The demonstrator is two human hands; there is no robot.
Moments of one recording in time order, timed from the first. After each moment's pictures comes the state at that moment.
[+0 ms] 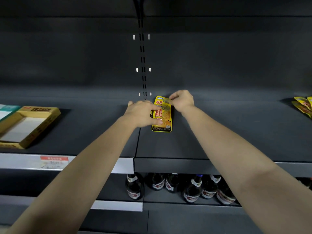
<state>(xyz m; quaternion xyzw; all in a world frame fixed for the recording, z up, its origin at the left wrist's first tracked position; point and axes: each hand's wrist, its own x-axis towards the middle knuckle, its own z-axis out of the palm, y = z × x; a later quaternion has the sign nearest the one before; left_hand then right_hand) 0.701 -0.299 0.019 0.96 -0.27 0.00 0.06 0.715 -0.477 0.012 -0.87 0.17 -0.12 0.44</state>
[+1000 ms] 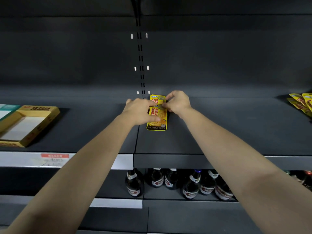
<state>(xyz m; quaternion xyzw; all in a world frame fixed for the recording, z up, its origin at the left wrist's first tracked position) 0.692 -0.297 0.025 0.96 -0.25 0.02 0.10 0.704 -0.467 0.005 -0.86 0.14 -0.09 0.47</state>
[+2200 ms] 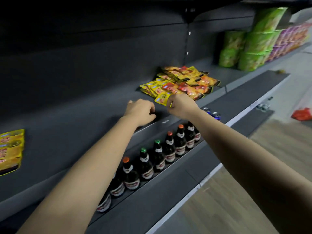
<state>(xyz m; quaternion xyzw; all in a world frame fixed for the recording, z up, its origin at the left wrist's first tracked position) 0.496 -0.673 0.052 0.83 -0.54 0.08 0.05 0.378 -0.811 0.043 -0.94 0.26 -0.16 0.12</state>
